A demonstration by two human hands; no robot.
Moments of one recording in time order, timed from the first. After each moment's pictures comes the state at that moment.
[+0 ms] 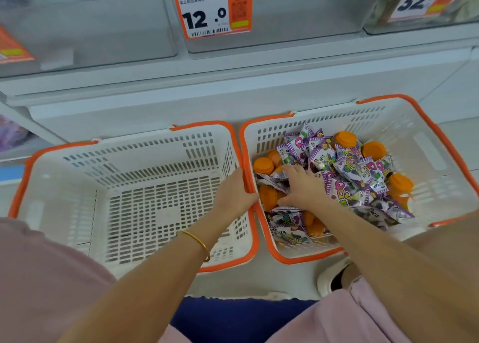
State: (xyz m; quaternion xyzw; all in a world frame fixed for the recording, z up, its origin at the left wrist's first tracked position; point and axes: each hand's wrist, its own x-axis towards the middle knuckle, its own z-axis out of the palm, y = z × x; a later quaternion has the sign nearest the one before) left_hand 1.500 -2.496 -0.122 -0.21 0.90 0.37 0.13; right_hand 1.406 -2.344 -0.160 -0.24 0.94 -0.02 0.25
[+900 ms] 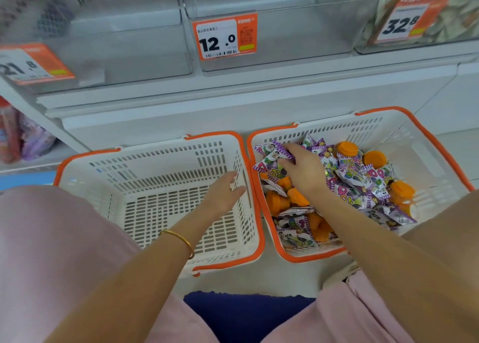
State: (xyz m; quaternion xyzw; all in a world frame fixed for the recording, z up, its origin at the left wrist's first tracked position) left_hand 1.521 -2.532 -0.109 -0.23 0.87 0.42 0.15; right_hand 1.415 -2.368 -0.099 -0.19 0.92 -0.33 0.06
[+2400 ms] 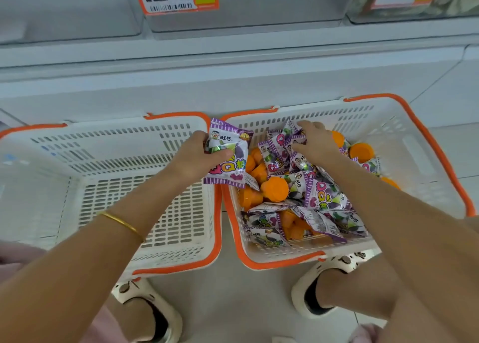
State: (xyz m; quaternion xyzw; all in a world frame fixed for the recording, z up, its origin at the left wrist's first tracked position) left_hand 1.466 -2.517 -0.094 -0.24 0.84 0.48 0.06; right_hand 1.299 -2.303 -0.148 -0.16 0.96 -0.15 0.18
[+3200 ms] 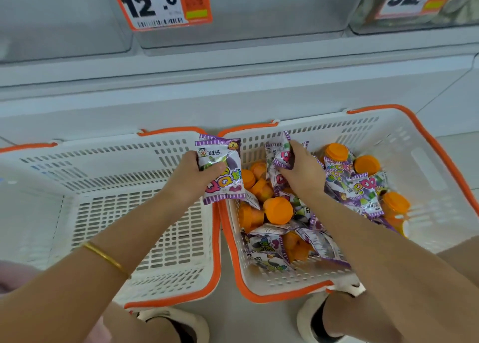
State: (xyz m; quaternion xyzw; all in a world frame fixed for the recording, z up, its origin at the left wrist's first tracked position) left_hand 1.459 -2.515 -0.096 -0.32 0.75 0.57 0.07; right_hand 1.320 -2.322 -0.198 -0.16 0.97 -0.20 0.04
